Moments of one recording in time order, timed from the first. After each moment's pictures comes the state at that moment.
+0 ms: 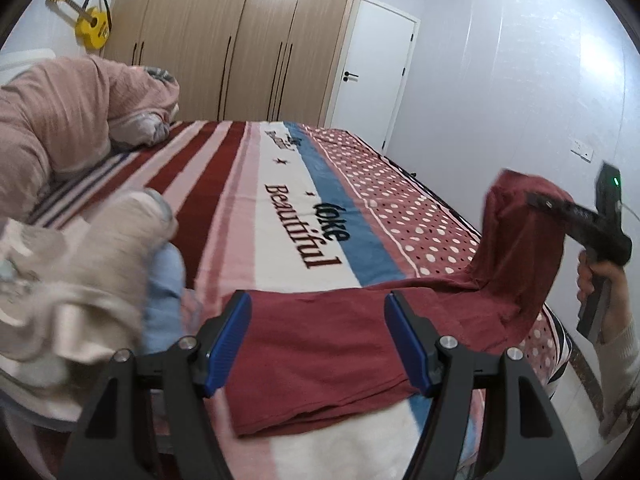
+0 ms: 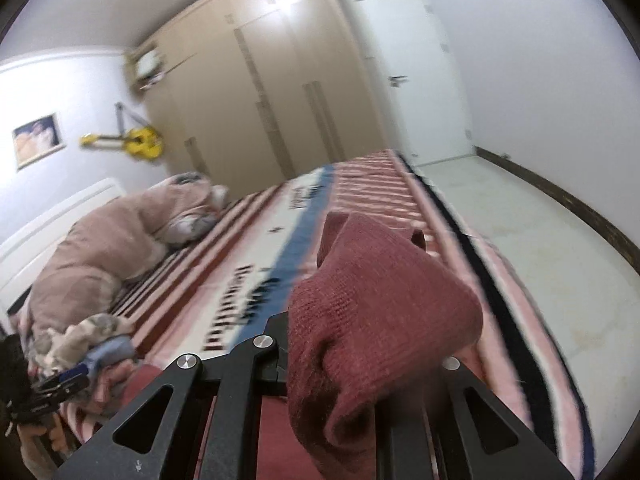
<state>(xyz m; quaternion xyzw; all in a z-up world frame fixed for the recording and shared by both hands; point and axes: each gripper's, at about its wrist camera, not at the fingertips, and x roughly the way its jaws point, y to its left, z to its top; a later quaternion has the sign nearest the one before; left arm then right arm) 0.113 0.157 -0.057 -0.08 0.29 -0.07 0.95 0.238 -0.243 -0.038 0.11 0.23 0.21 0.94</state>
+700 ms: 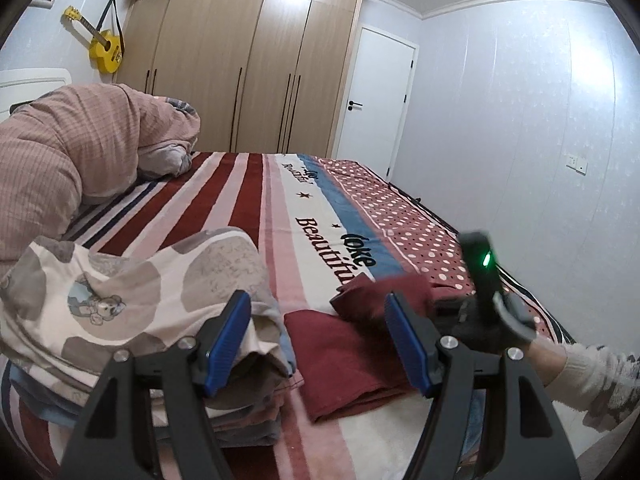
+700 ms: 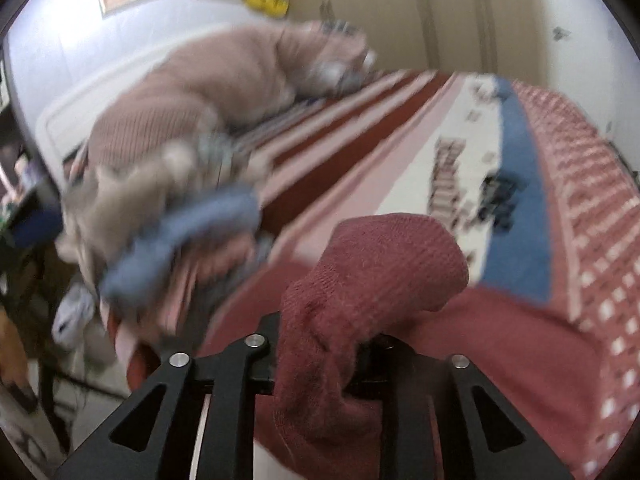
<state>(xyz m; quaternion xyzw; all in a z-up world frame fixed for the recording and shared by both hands) 0.059 0.222 -0.029 -0.08 0.24 -0.06 0.97 0.227 0.039 -0.150 -0.06 0.39 0.40 0.83</state>
